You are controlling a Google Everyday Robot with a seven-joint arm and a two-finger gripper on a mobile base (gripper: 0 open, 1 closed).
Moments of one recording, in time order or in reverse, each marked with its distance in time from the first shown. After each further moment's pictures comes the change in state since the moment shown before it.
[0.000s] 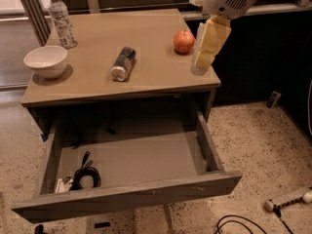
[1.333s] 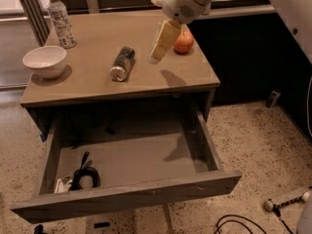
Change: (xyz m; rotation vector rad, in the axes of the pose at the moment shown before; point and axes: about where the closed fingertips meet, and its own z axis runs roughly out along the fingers) arm -0.065 -0.070 0.087 0.019 -0.288 -0.022
